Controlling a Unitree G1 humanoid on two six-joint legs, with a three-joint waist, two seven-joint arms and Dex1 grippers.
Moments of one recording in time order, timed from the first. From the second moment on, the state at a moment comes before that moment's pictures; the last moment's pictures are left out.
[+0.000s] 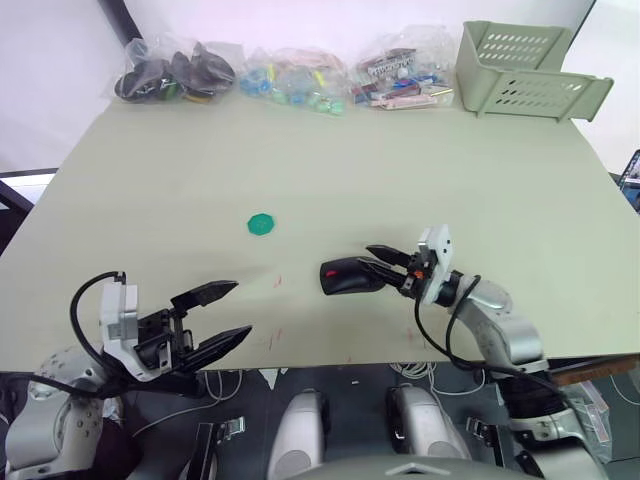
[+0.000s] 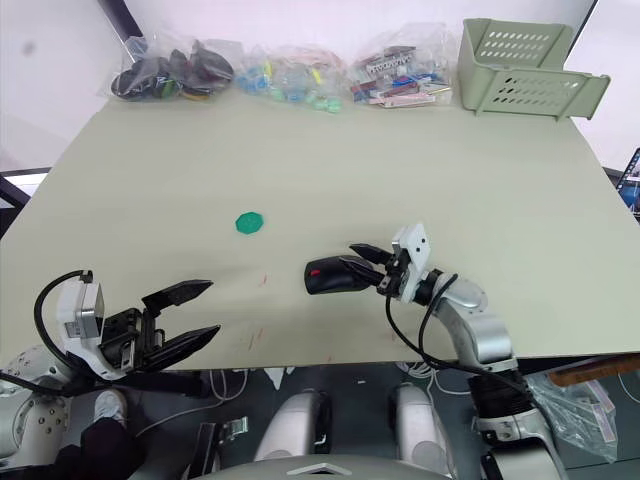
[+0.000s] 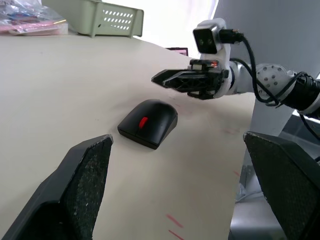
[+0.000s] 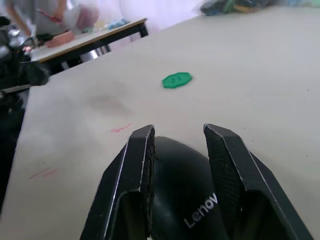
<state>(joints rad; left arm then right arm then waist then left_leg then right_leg) 0.23 0.68 0.43 -0.16 -0.77 0.21 -1.36 -0.25 -0.15 0.12 0.01 0.35 0.28 0.84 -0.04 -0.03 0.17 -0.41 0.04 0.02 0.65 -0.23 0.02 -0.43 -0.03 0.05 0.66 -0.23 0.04</state>
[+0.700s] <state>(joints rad) 0.21 0.65 0.43 -0.12 -0.77 0.34 -1.15 -0.07 -0.45 -0.06 -0.25 0.48 0.31 0.83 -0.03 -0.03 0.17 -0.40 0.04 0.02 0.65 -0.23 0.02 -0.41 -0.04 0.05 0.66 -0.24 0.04</state>
